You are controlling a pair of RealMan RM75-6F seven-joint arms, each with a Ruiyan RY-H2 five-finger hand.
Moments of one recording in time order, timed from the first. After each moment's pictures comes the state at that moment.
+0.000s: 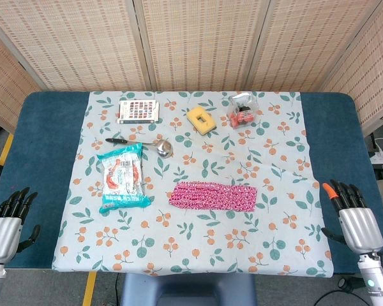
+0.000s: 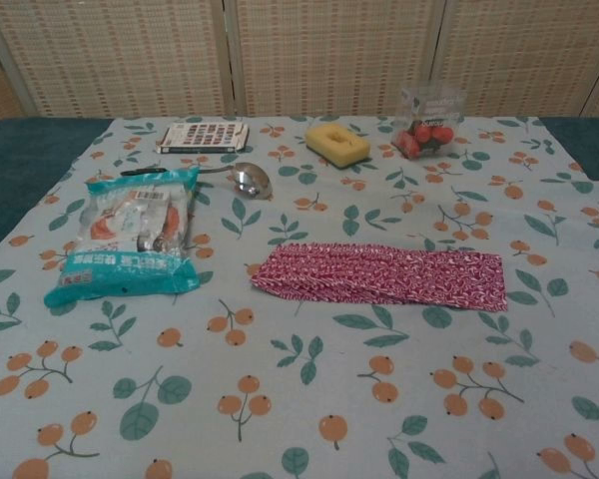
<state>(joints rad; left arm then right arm) -0.10 -1.13 -0.03 -1.62 1.49 1.46 0.15 0.10 -1.12 0.03 -1.61 -1.53 1.43 -0.13</state>
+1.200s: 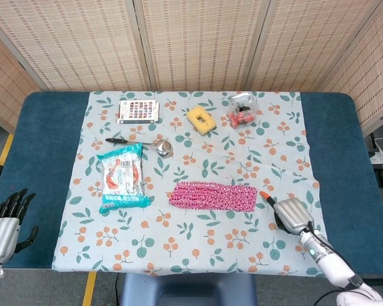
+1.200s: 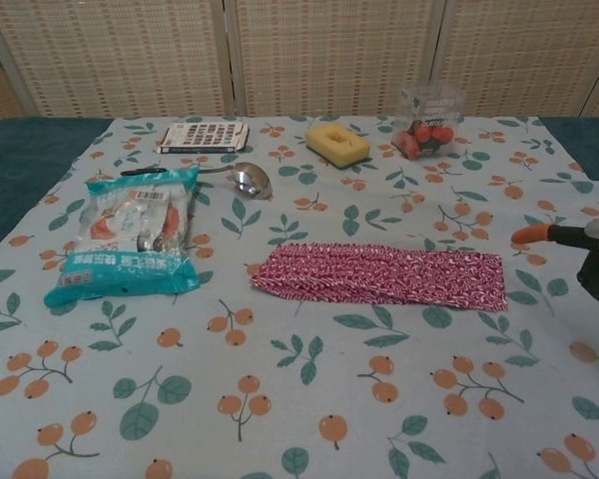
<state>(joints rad) -0.10 -1.11 -0.02 -1.64 1.46 1.44 0.13 0.43 -1.22 0.06 -1.70 -1.24 0.86 -0.40</state>
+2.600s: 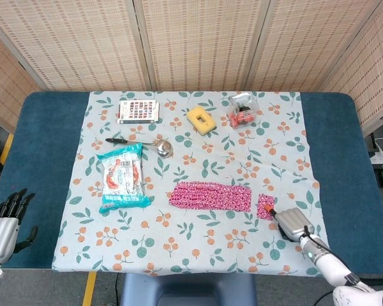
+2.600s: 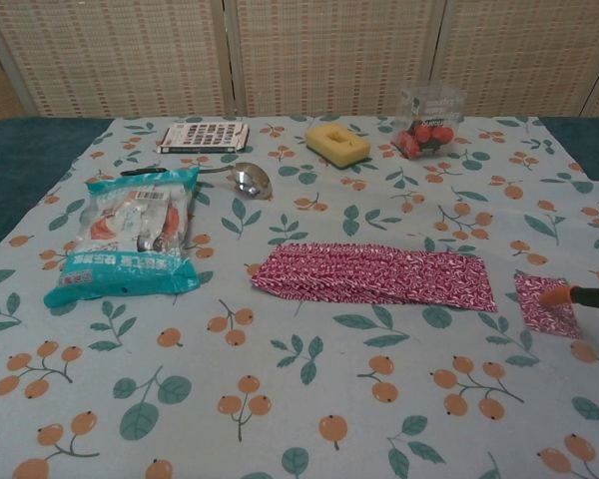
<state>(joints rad) -0.10 -1.10 -0.03 -1.64 1.46 1.43 0.11 0.54 -1.21 -0.12 -1.70 -1.02 0.83 -0.52</state>
